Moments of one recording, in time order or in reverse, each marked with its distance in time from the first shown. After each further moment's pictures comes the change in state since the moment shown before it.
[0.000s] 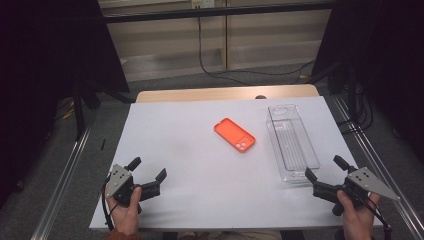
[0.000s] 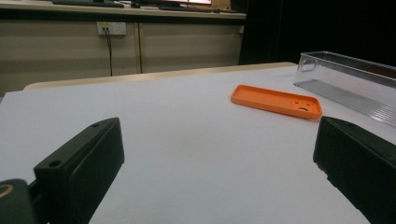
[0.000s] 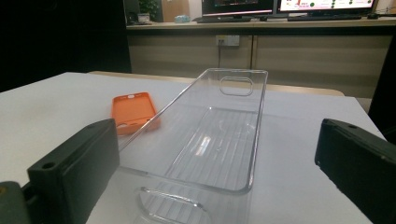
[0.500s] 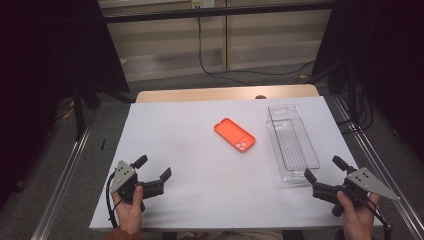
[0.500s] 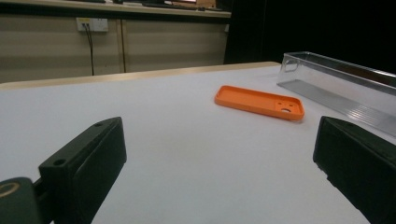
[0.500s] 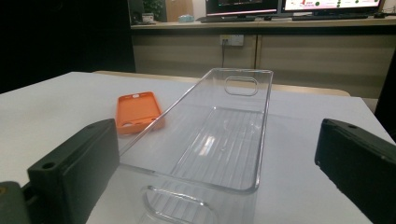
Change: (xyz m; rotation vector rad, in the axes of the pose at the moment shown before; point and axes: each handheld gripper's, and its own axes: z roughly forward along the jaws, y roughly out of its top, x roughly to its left) left arm -0.005 0.003 0.010 -0.004 -0.075 -0.020; right arm 0.002 0.000 -0.001 0.004 0.017 -0.002
